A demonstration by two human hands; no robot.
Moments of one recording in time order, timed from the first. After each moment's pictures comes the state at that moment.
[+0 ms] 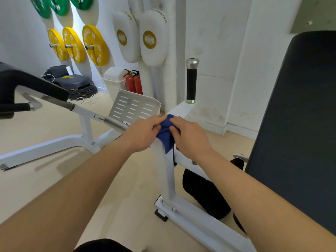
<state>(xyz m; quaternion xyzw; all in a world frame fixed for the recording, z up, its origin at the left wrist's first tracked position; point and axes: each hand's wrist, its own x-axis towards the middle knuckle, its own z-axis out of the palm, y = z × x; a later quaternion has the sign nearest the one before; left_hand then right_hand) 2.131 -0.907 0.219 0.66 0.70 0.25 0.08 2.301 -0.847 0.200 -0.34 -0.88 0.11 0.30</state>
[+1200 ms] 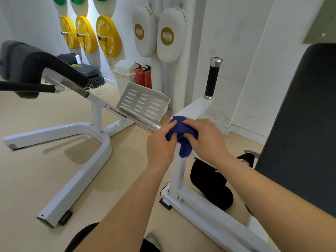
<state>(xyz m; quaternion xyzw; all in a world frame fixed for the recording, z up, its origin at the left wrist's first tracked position) 2.173 -0.977 0.162 0.45 0.66 0.60 0.07 2.301 -0.898 0.192 -0.32 -0.88 0.12 0.33</state>
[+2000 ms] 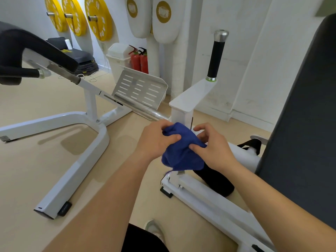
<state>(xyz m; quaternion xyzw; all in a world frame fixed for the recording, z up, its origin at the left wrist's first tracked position) 2.141 -0.980 0.150 0.52 0.72 0.42 0.17 2.325 -0.909 0.137 -0.40 -0.80 0.34 0.28</state>
